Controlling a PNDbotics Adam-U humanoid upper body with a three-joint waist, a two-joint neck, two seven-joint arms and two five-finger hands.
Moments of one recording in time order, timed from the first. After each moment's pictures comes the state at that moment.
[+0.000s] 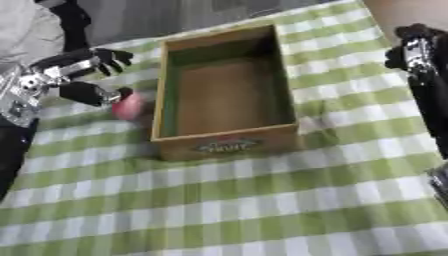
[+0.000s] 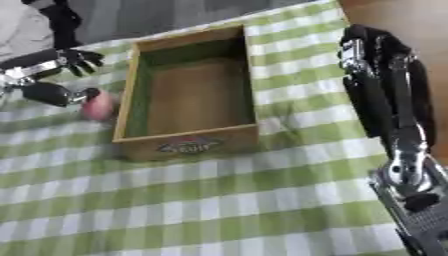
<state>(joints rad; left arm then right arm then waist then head) -1.06 0.51 0.01 -0.77 -0.70 -0.55 -0.55 -0.49 -0.46 0.27 -1.98 0.15 0.38 -0.46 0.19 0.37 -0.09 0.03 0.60</state>
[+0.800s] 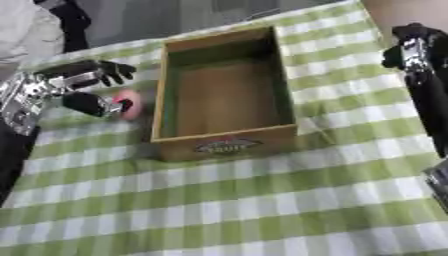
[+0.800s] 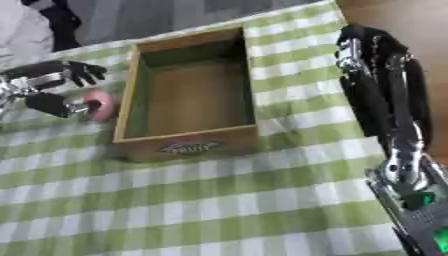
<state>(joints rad) -1.05 0.51 -0.04 -0.76 -0.75 -0.55 -0.55 -0.49 -0.46 0.27 -1.98 0.15 0.38 -0.46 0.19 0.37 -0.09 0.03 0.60</state>
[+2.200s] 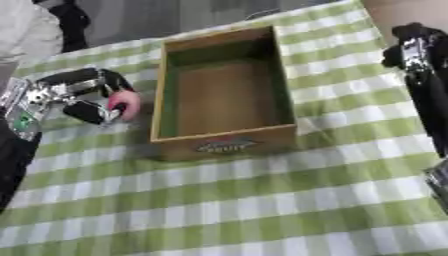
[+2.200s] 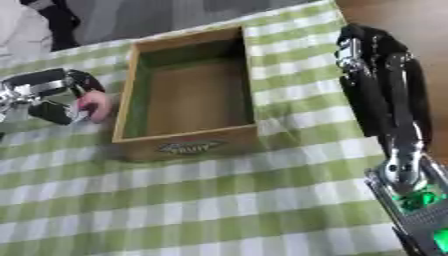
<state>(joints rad) -1.05 0.50 0.00 -0.72 -0.71 -0.55 -0.55 -0.49 -0.46 0.27 -1.98 0.15 0.38 -0.46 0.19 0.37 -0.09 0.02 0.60</state>
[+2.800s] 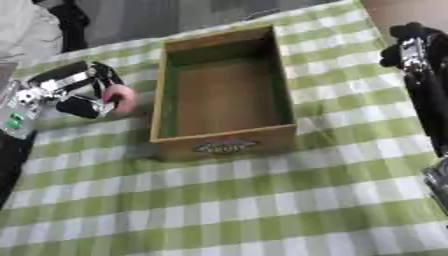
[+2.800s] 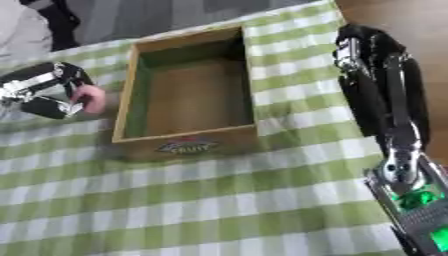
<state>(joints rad) -1.04 0.50 0.04 -0.72 -0.65 -0.57 -0.54 -0.49 -0.46 0.27 -1.98 0.15 0.38 -0.46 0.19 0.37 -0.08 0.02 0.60</state>
